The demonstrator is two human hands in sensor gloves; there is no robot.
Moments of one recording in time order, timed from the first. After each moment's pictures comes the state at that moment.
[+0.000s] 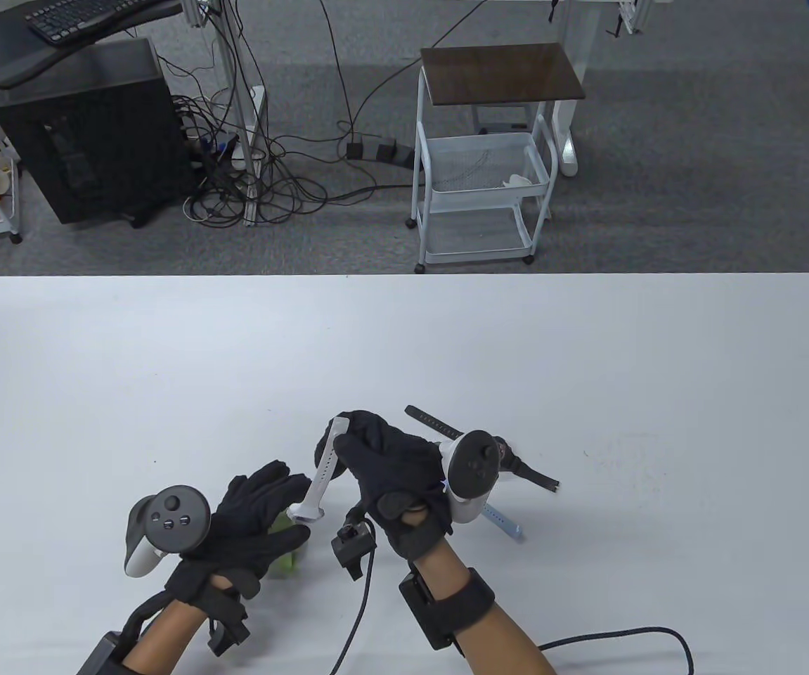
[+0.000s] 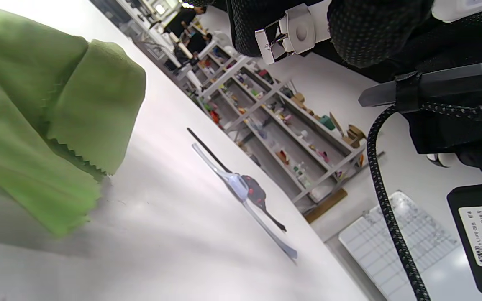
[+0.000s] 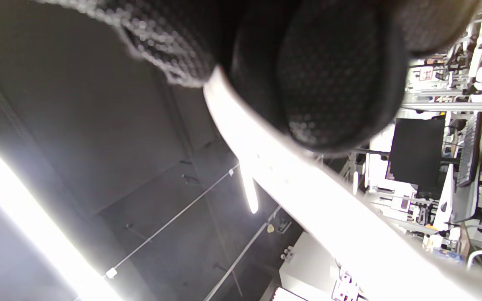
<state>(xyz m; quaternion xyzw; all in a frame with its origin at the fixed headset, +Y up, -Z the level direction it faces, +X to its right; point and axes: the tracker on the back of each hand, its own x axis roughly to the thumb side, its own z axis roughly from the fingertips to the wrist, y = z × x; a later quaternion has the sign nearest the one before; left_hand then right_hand) -0.254 -0.744 -0.264 -0.09 -0.25 0.44 0.86 -0.001 -0.647 -0.309 0.28 -0.10 0.62 0.72</state>
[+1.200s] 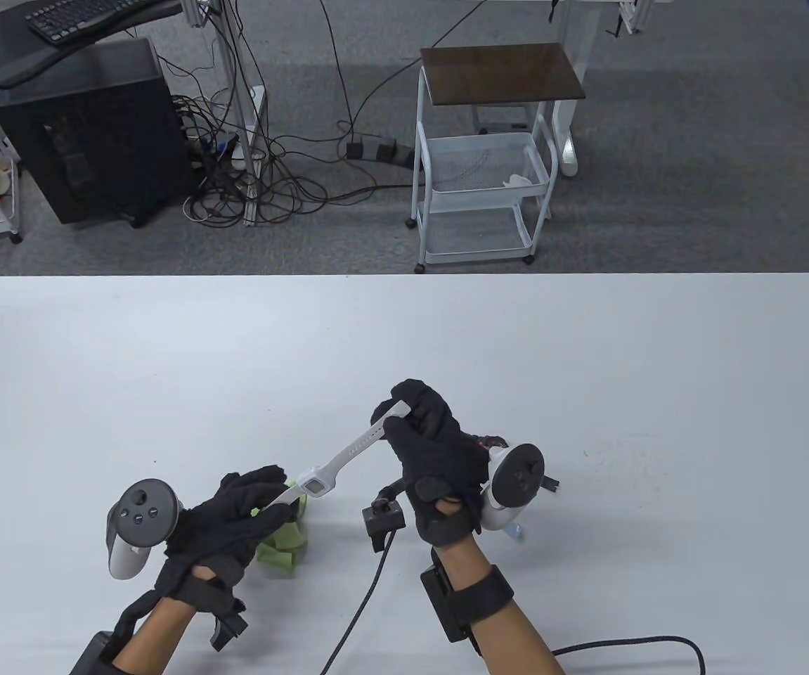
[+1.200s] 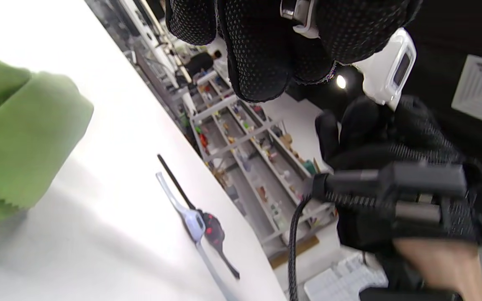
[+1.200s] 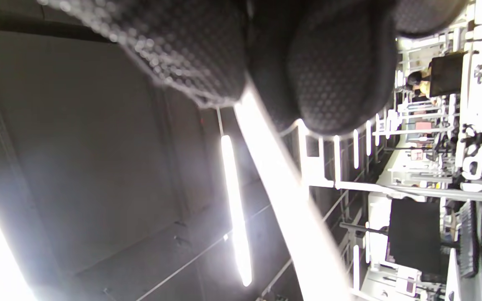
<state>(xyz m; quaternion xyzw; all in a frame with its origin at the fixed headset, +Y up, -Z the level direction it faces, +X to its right) -0.277 -0.729 -0.265 -0.05 -0.21 0.54 0.81 0.051 -0.665 -0.317 0.18 -0.20 0.62 0.74</state>
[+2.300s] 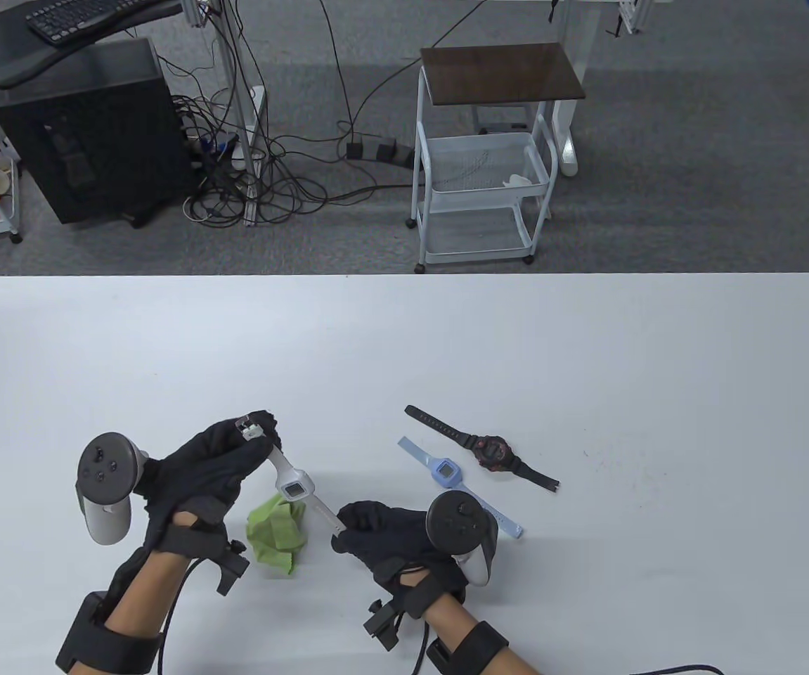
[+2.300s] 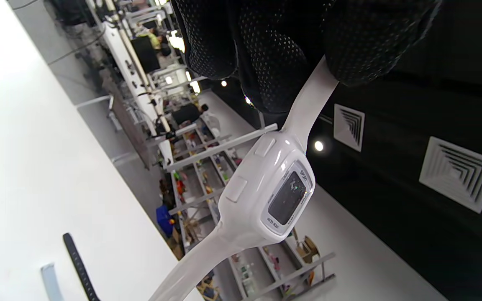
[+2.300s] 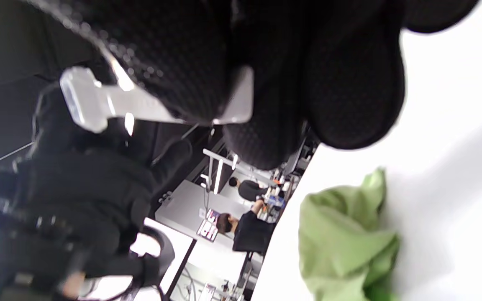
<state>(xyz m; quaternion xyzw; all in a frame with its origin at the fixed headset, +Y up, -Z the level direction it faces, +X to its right) -0.279 -0.654 -0.291 0.04 -0.19 0.60 0.78 0.002 -0.765 -0.274 0.20 0.05 0.78 0.59</state>
